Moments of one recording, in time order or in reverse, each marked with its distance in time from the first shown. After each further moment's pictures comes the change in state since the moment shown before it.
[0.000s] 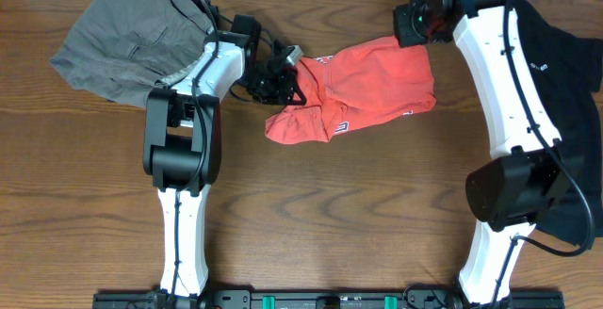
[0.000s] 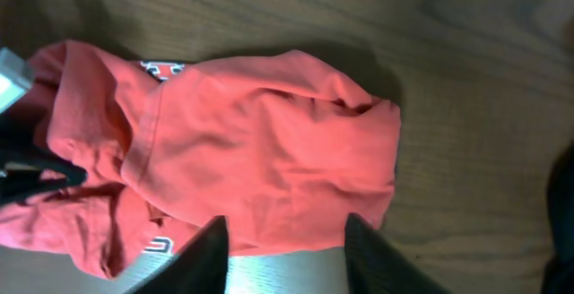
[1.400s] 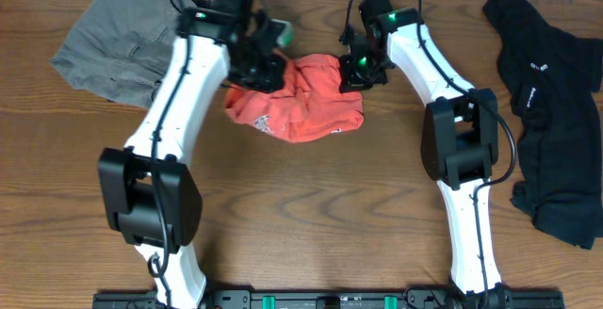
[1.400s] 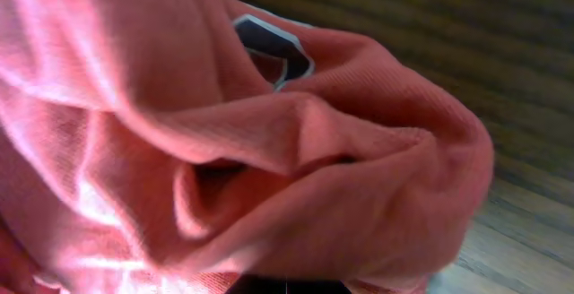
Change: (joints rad) left arm -0.079 -0.407 0.000 -0.199 -0.401 -0.033; right arm 0.089 0.412 -0.028 0.090 -0.411 0.083
